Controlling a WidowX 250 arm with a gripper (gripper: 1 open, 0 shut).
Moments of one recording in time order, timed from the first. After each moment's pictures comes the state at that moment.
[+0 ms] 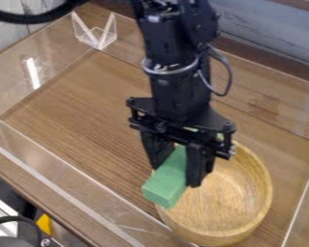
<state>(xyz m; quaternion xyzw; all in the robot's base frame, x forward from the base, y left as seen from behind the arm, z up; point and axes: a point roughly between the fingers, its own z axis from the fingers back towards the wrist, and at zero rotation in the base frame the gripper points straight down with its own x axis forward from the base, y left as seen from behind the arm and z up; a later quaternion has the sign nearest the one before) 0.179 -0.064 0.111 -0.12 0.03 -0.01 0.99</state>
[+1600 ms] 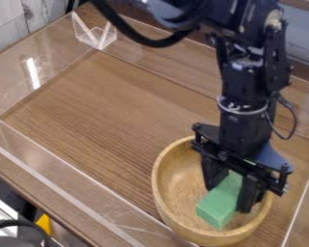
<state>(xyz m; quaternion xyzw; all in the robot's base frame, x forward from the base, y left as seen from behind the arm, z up) 0.208 -0.116 0.066 -0.10 0.06 -0.11 0.99</state>
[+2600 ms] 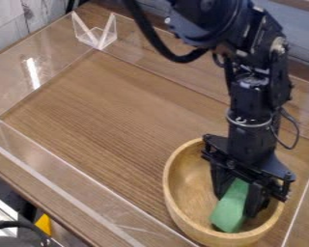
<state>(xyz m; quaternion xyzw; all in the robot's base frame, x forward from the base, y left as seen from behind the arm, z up) 0.228 -0.115 0.039 -0.10 0.06 -0.11 0.99</state>
